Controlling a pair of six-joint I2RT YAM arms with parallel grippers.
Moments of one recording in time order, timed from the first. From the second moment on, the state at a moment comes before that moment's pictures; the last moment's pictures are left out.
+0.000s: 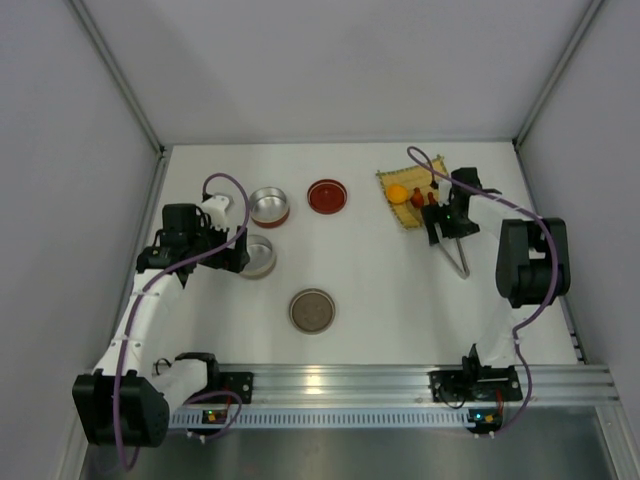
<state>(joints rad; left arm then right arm) -0.03 1.05 0.88 -0.63 0.30 0.16 0.04 1.85 1.21 -0.52 -0.05 -0.23</state>
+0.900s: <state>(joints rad) -0.03 1.04 0.89 -0.64 0.28 0.17 0.03 1.63 1.04 -0.50 -0.08 -0.26</state>
